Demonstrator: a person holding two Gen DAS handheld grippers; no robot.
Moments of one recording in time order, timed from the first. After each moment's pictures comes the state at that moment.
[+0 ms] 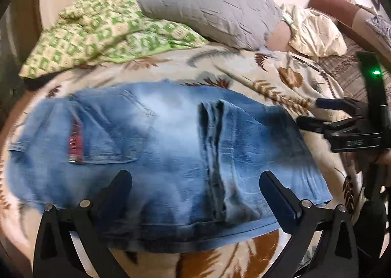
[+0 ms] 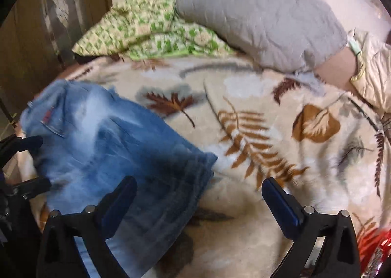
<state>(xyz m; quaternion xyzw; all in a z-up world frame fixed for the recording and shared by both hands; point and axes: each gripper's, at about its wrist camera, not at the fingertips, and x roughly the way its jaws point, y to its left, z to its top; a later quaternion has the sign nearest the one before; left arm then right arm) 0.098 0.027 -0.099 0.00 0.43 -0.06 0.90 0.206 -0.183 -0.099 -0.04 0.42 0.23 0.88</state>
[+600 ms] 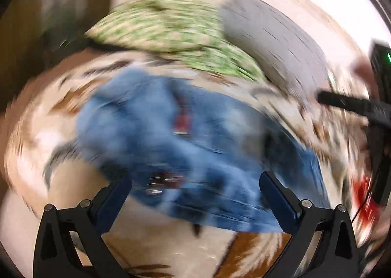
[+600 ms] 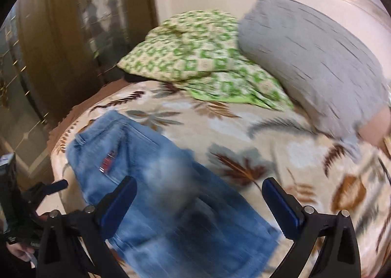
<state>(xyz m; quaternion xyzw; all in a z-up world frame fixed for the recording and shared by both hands) 0.036 0.149 -0.099 -0.20 0.36 0.08 0.91 0.227 -0.058 0.000 -0.07 0.38 0.34 0.86</state>
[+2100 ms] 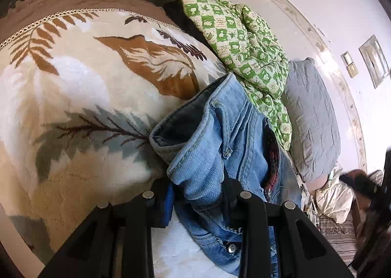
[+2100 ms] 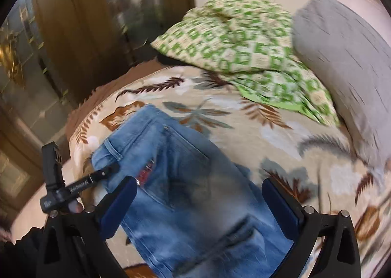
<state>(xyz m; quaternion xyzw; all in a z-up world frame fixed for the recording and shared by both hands) 0.044 0.257 -0.164 -0.42 0.28 0.11 0.86 0.230 0.038 0.011 -0.12 0.42 0.41 0.80</state>
